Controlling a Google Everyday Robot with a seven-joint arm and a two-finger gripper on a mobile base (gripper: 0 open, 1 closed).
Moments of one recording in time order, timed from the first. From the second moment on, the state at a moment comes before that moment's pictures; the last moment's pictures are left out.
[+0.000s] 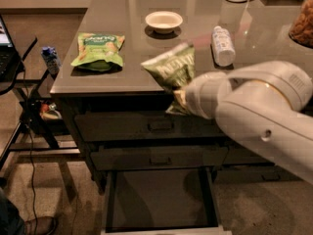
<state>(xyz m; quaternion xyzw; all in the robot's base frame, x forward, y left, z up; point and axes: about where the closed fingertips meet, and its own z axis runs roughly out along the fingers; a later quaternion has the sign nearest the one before) 0.545 -0.088 0.868 -0.27 0.84 0.01 0.47</state>
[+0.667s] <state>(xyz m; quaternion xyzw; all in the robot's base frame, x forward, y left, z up) 0.568 -0.074 0.881 -0.28 0.84 0.02 0.47</state>
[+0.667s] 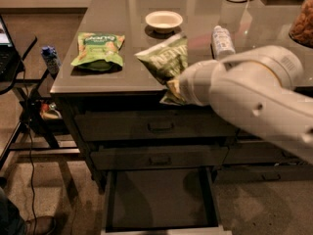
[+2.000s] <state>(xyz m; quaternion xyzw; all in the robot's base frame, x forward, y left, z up) 0.632 -0.090 0.859 -0.28 0.86 0.07 0.43</state>
